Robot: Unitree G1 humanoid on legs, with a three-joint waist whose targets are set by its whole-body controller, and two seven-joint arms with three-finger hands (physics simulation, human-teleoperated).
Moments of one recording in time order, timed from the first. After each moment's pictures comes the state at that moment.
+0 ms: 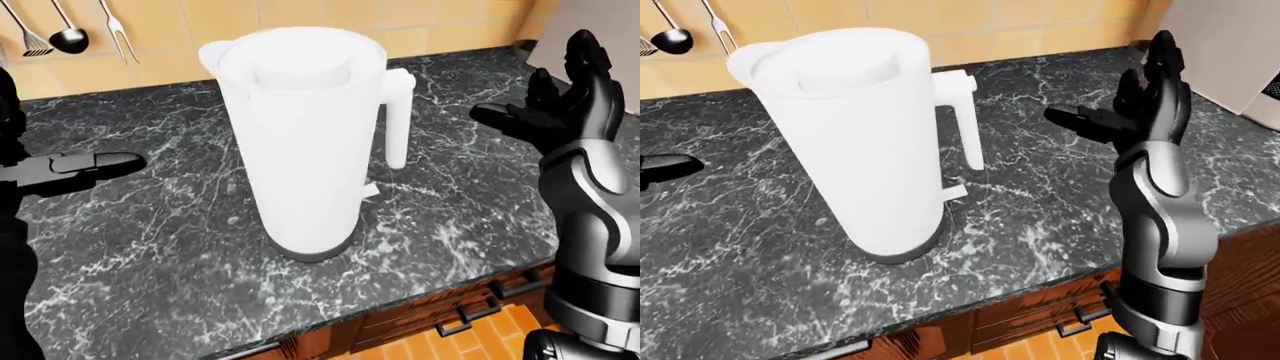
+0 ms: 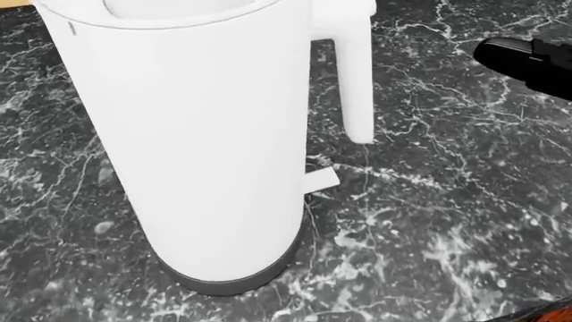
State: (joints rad) left arm -0.37 0.59 0.59 -0.65 -0.38 0.82 0.10; right arm -0.61 -0.46 -0.34 -0.18 0.50 0.58 -0.28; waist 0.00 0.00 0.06
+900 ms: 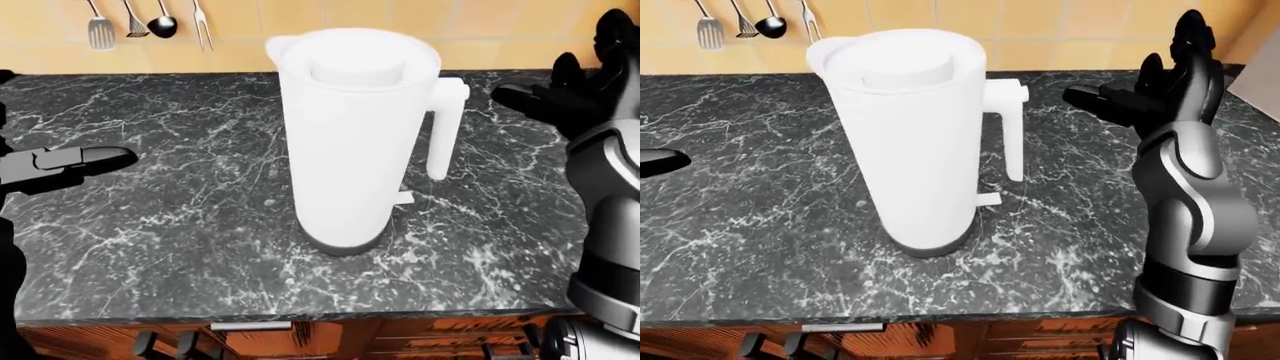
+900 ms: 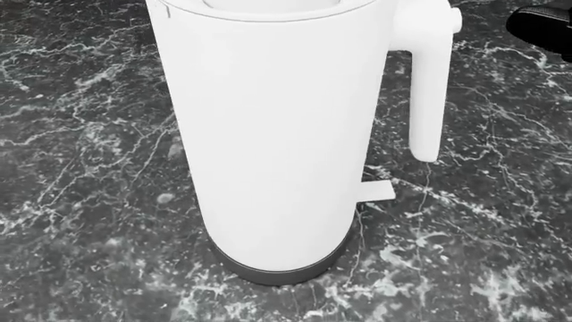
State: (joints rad) left arm -0.39 0.59 0.62 -0.68 -0.38 0.82 0.11; right arm -0.68 -0.55 -0.36 -0.14 0.55 0.64 -0.30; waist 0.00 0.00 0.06
